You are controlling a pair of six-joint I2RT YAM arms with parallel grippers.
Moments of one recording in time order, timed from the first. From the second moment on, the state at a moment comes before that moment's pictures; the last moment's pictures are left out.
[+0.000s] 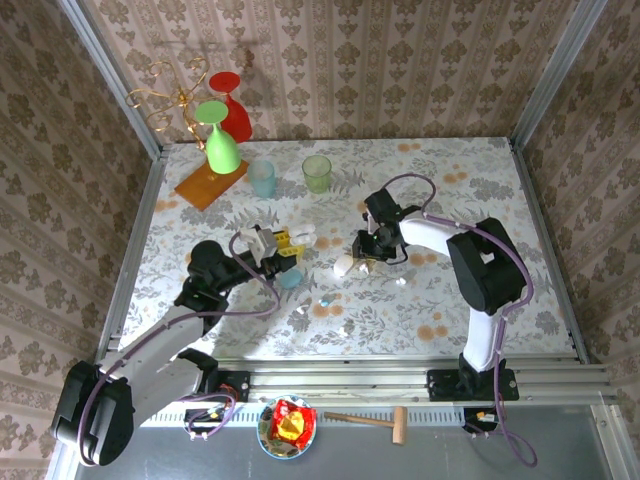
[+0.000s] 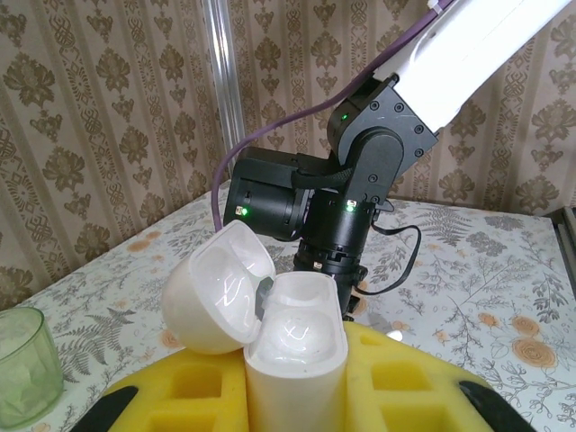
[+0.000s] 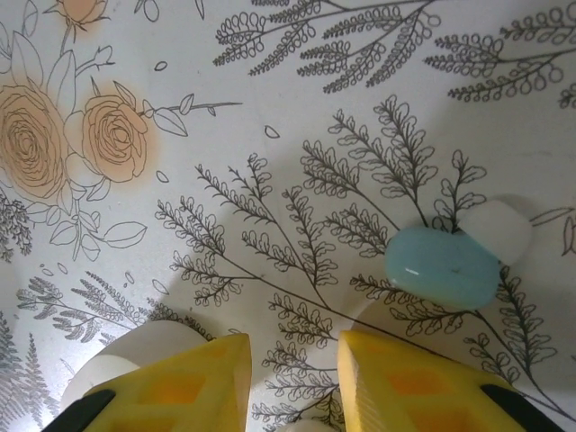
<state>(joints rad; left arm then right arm) -0.50 0.94 0.39 0.59 0.69 0.07 0.44 1.90 1.16 -0.48 -0.26 0.51</state>
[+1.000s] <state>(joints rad) -0.50 0.98 0.39 0.63 0.69 0.07 0.47 1.87 1.16 -0.64 -0.23 0.55</state>
